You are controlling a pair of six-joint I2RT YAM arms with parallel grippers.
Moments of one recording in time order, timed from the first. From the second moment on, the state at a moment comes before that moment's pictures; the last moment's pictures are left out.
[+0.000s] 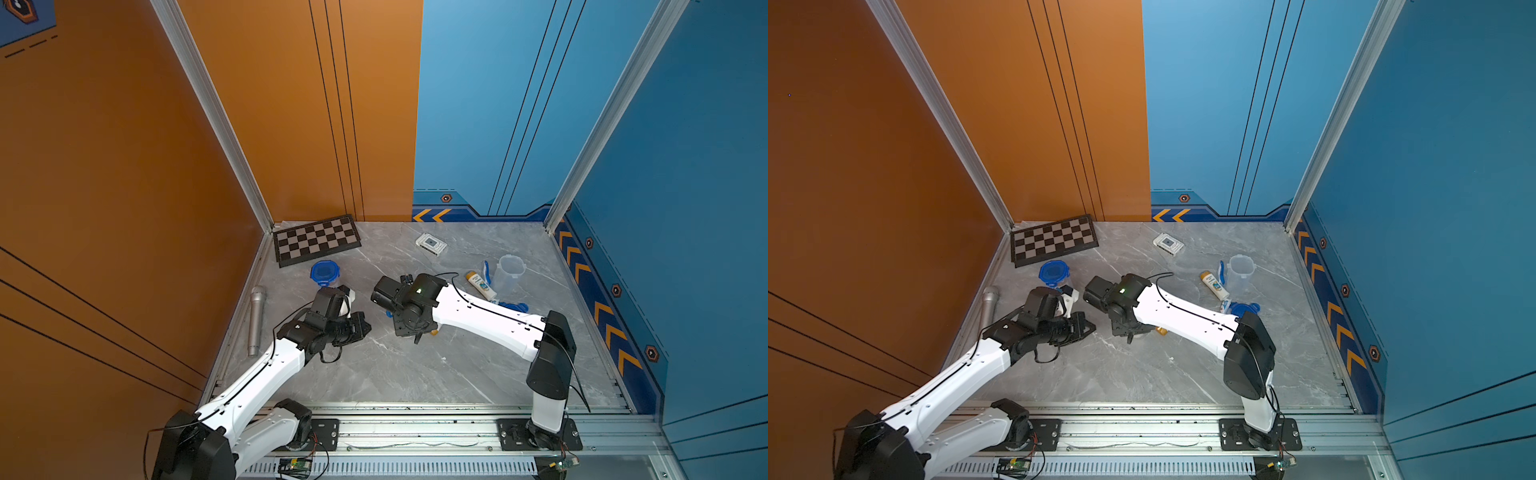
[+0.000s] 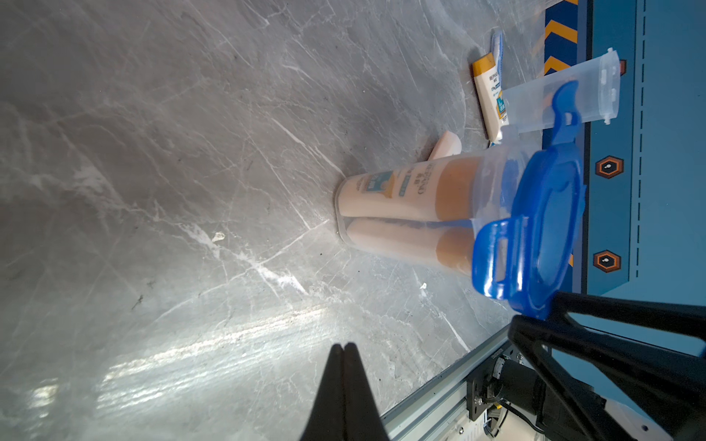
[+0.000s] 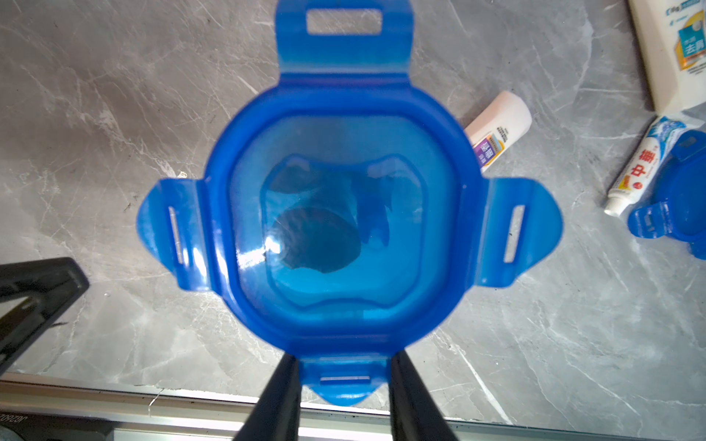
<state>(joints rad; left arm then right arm) -0.41 1.04 0.67 -0.50 0.36 -0.69 1.05 1.89 1.77 -1.29 0.25 0.87</state>
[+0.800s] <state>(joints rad) -0.41 1.04 0.70 -0.51 0.35 -0.67 1.04 1.89 1.77 -1.29 0.25 0.87</state>
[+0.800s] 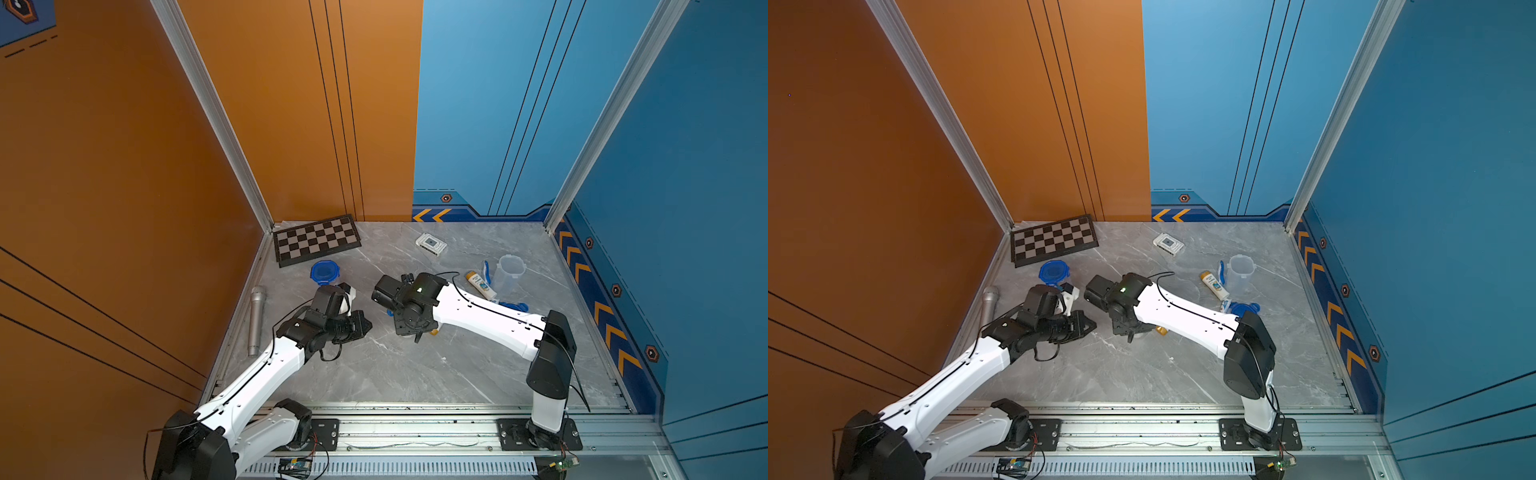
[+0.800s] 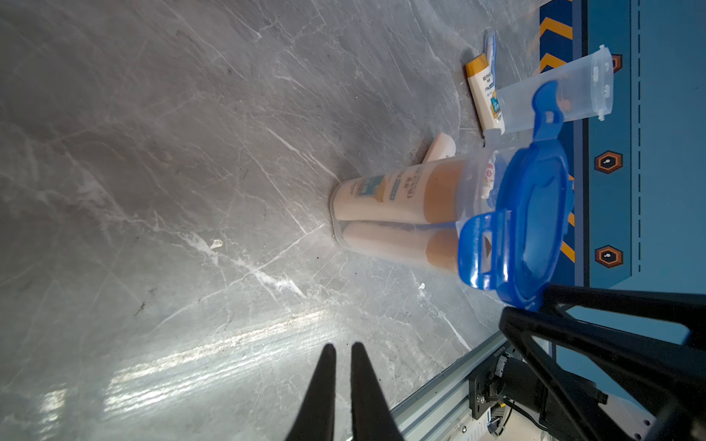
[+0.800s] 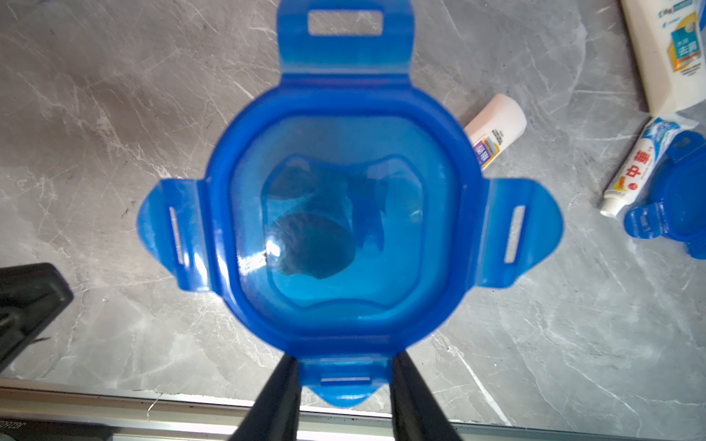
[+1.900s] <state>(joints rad) -0.42 1.00 0.71 -0.57 0.31 -0.64 1.03 1.89 1.77 -1.26 0.25 0.88</state>
